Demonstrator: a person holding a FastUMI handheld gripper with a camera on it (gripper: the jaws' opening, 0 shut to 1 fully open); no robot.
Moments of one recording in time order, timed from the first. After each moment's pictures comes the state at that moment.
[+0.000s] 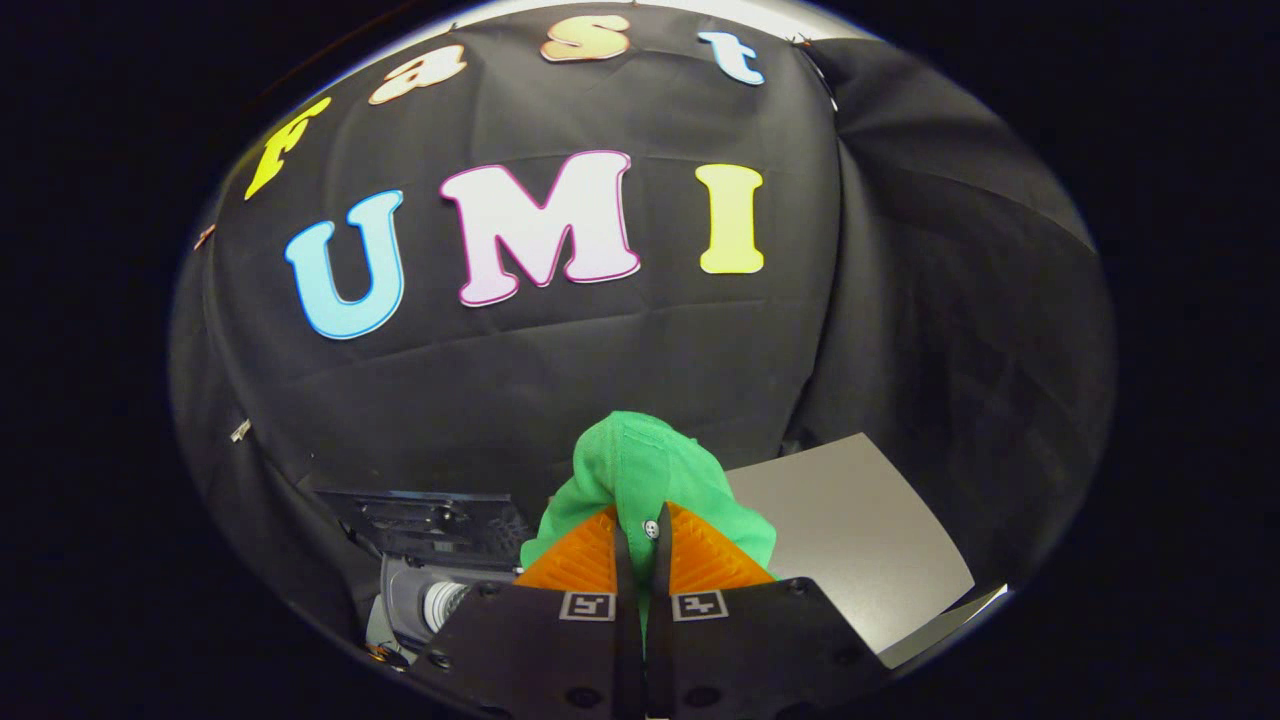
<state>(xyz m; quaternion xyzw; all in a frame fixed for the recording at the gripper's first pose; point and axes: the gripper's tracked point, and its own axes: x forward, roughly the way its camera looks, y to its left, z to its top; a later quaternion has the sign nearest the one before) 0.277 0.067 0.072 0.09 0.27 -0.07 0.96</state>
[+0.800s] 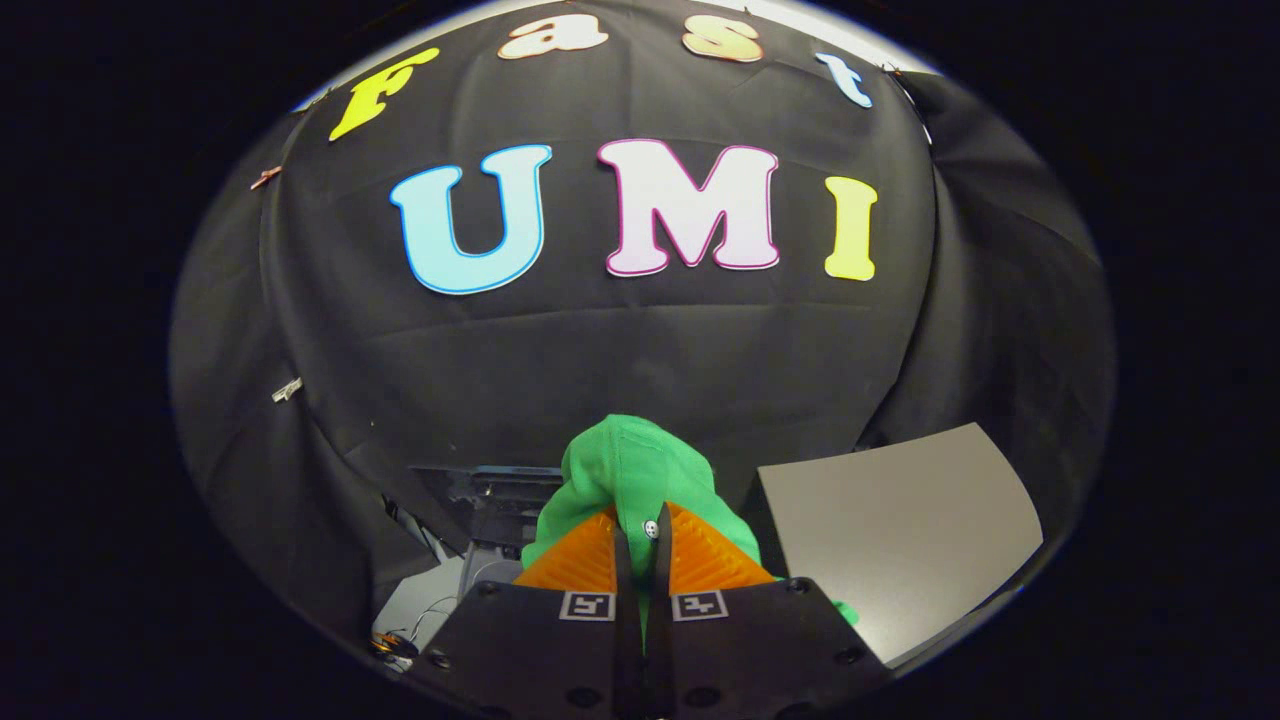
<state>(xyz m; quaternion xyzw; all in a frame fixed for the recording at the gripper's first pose) 0.270 0.271 0.061 0.07 0.27 0.01 0.96</state>
